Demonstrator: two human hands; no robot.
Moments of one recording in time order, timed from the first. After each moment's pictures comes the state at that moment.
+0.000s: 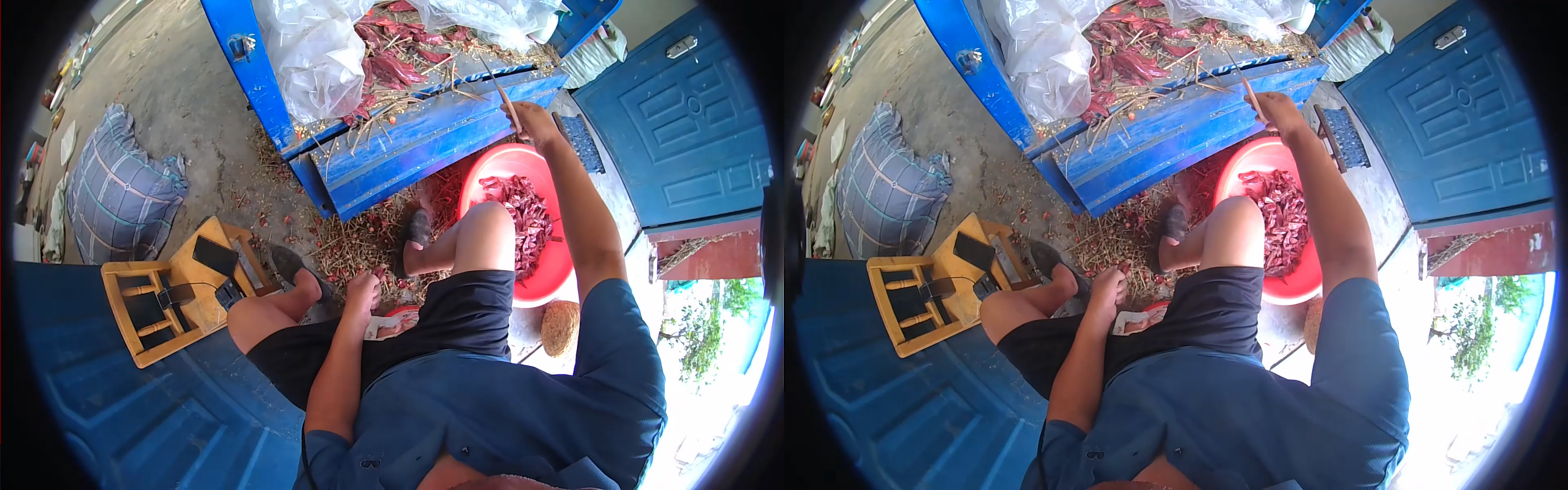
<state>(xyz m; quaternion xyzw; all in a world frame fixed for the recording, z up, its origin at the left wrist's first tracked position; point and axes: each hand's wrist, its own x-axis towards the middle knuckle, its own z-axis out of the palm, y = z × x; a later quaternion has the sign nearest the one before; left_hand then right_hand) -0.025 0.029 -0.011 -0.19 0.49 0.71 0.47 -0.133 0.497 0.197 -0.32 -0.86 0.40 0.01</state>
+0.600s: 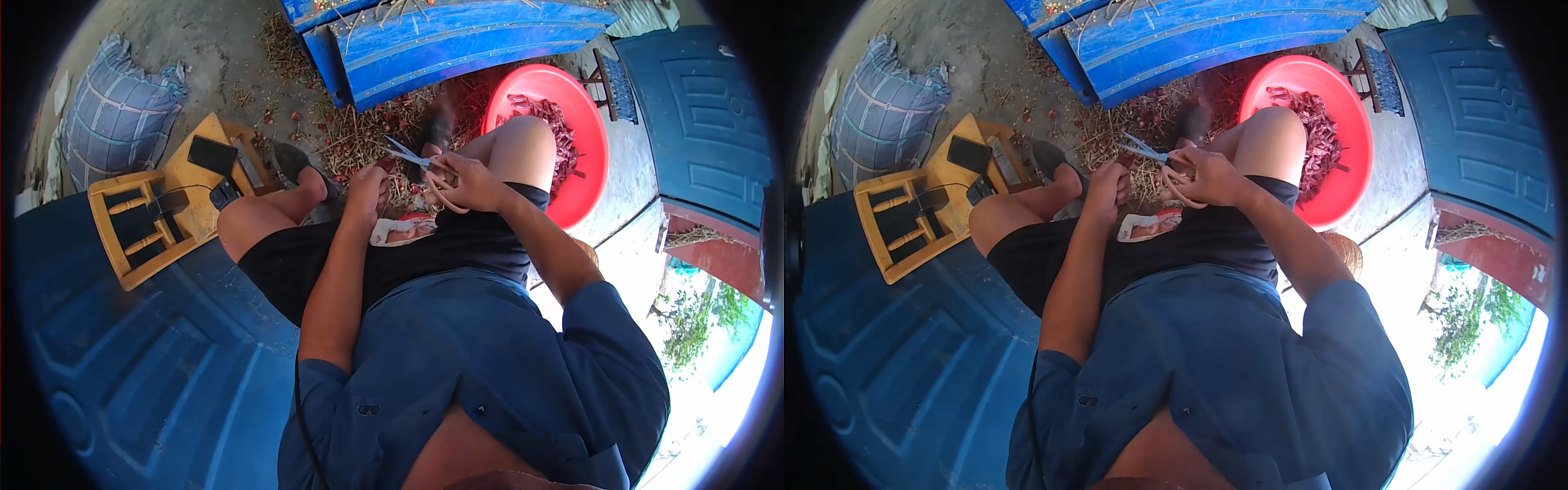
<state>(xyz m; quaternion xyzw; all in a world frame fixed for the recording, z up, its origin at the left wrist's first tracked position) -0.030 0.017 0.005 -0.19 0.46 0.75 0.44 0.038 0.245 0.068 -0.01 -0.90 0.41 -0.13</state>
